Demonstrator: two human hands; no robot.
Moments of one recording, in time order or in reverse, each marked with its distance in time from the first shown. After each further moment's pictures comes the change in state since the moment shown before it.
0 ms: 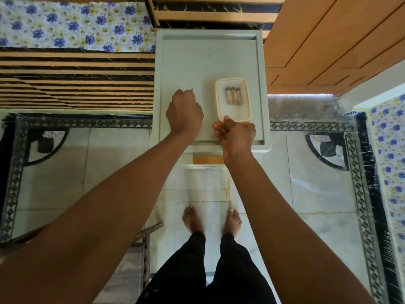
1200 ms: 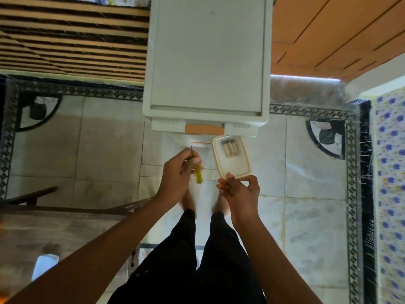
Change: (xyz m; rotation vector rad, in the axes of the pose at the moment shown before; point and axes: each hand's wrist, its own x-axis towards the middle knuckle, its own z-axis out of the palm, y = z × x) left_hand -0.216 -0.077 0.020 -0.940 -0.431 -0.146; right_hand -0.073 0.088 -0.175 -0.207 0.029 0.166
